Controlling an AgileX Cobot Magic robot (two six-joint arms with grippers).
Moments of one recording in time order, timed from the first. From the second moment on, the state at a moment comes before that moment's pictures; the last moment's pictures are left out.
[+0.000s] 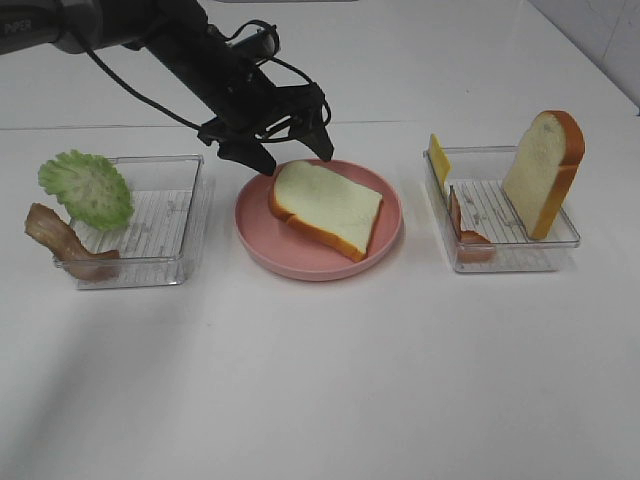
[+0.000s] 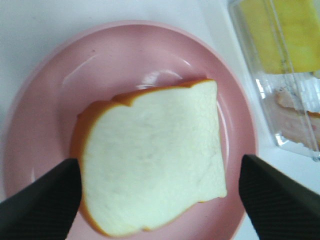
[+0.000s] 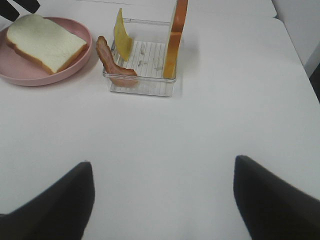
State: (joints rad) left arm -0.36 2.44 -2.13 -0.57 1.00 0.13; right arm 0.03 -0.01 -0.51 0.08 1.07 -0.14
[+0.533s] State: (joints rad) left arm -0.36 2.30 -2.14 -0.29 1.07 -0.06; right arm 0.03 -0.01 -0.51 0.08 1.07 -0.14
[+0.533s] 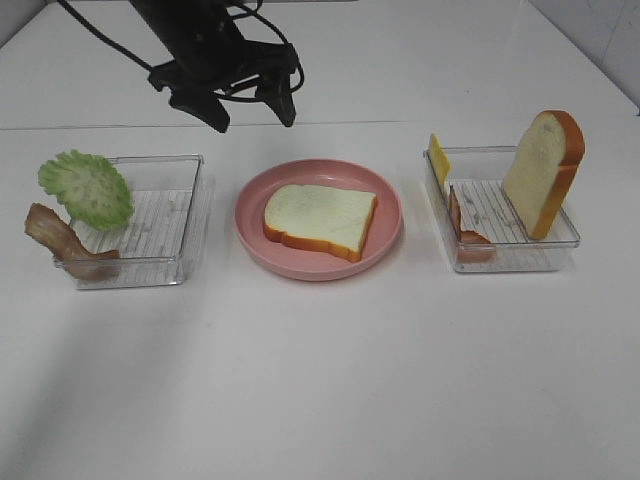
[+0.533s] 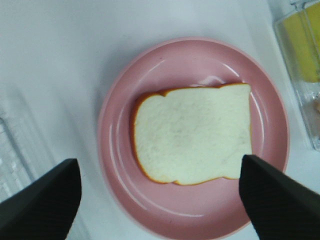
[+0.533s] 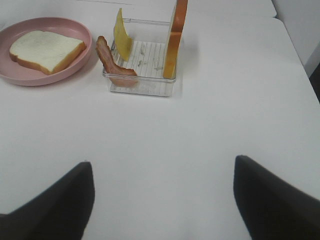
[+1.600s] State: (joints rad) left arm -0.02 2.19 -2.13 -0.14 1.21 -0.16; right arm 0.03 -0.01 -0.51 0.08 1.07 -0.14
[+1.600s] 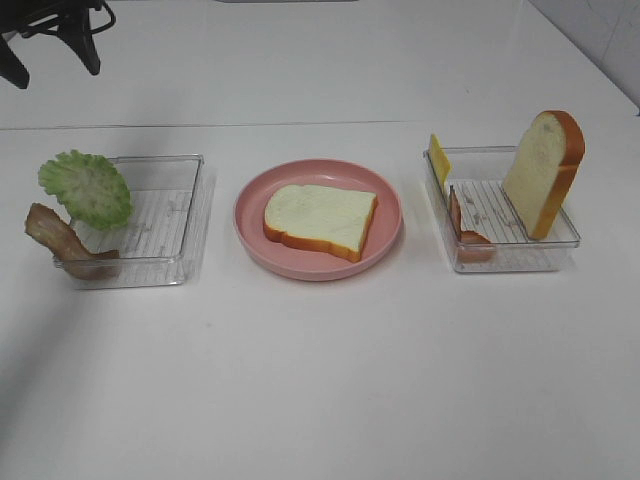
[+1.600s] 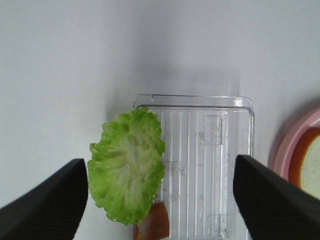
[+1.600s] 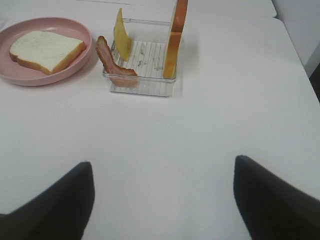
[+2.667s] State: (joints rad) left arm 0.01 2.33 -1.99 -0.14 1.15 -0.11; right arm 0.03 -0.01 -0.51 0.08 1.07 -0.14
